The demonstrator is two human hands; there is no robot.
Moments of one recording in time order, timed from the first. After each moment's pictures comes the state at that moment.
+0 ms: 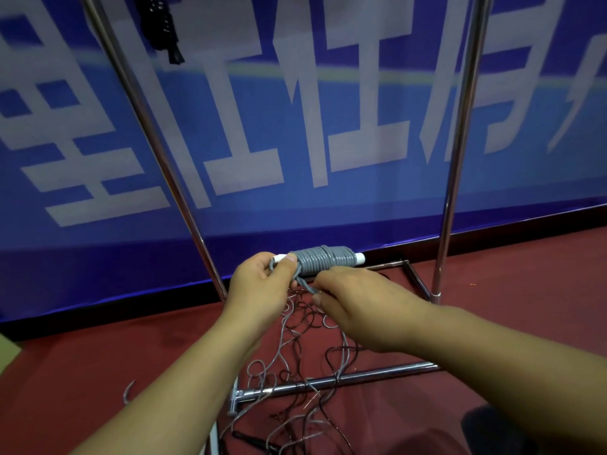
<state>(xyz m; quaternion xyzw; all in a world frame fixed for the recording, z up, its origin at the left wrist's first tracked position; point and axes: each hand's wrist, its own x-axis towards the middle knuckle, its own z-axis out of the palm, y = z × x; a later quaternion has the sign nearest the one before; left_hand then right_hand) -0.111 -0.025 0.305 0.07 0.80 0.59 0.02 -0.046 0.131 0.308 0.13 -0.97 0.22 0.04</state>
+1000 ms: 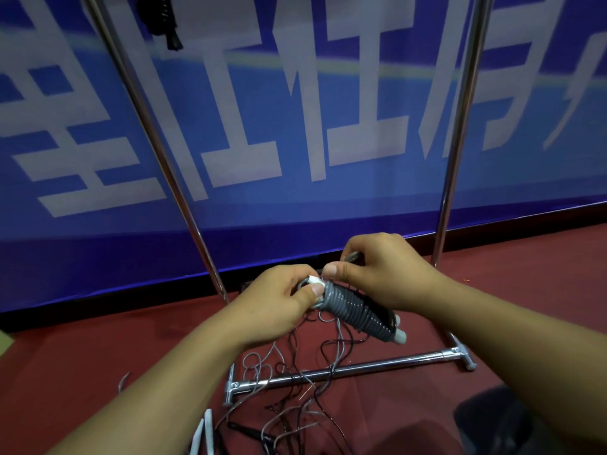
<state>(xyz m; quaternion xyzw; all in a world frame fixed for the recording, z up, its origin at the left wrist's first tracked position) -0.103 -0.036 0.309 0.34 0.87 0.34 0.12 -0.057 0.162 0.311 0.01 -0.94 0.31 0.12</state>
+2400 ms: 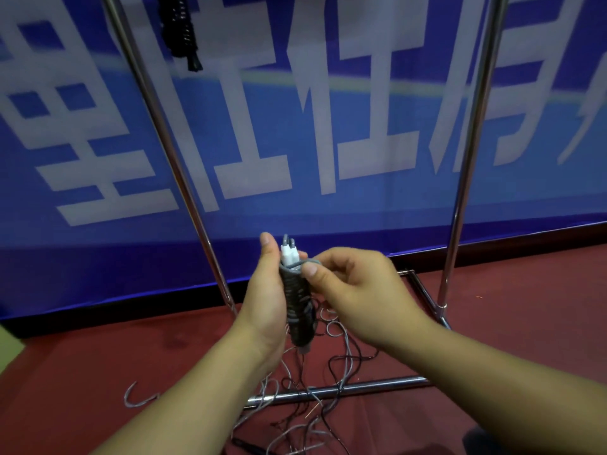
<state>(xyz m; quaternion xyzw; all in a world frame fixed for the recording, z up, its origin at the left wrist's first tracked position) -0.090 -0.017 0.322 0.10 0.57 0.80 0.18 -0.047 0.105 0.318 0.03 -0.82 0.54 0.20</state>
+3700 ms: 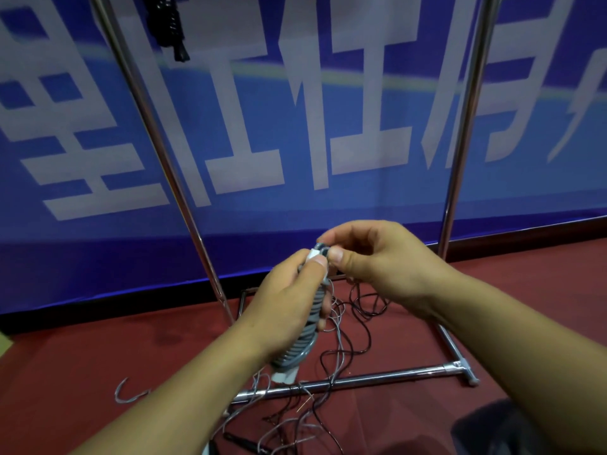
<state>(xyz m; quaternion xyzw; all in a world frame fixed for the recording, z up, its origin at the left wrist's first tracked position) -0.081 -0.015 0.320 0.26 0.73 0.61 0.15 -0.044 0.151 0.345 0.05 -0.76 0.64 0.07</state>
